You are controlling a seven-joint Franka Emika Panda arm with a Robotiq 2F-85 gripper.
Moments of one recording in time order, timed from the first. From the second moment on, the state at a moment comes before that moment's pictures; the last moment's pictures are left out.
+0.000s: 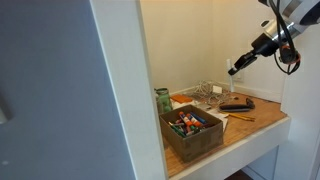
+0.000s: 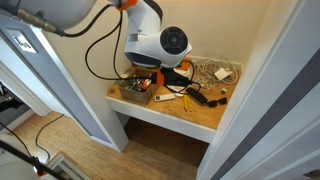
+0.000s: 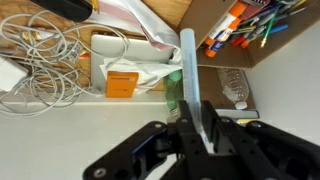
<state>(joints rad) -0.22 0.00 0.02 -2.30 1.23 2.59 -1.59</state>
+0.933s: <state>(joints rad) -0.25 0.10 -0.09 -2.35 1.68 2.51 -2.15</state>
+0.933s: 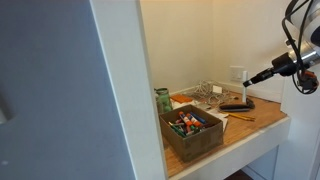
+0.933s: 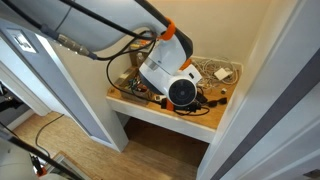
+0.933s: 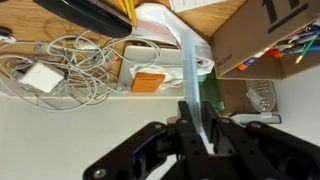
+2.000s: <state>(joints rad) -0.23 0.19 -0.16 -2.34 1.69 2.47 -2.21</state>
